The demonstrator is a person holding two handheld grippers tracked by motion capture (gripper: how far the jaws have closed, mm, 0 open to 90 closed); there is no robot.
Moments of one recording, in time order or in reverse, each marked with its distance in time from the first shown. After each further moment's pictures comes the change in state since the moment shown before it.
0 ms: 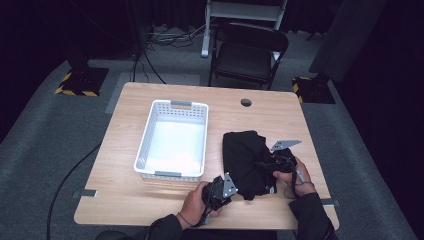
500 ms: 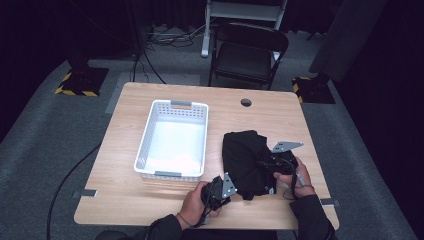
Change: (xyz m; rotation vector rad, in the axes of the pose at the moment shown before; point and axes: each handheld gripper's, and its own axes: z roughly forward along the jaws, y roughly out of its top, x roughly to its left) left arm 0.000 0.000 -0.004 -0.011 0.015 0.005; right arm 0.011 0.001 -0.009 -0.042 -0.060 -0.045
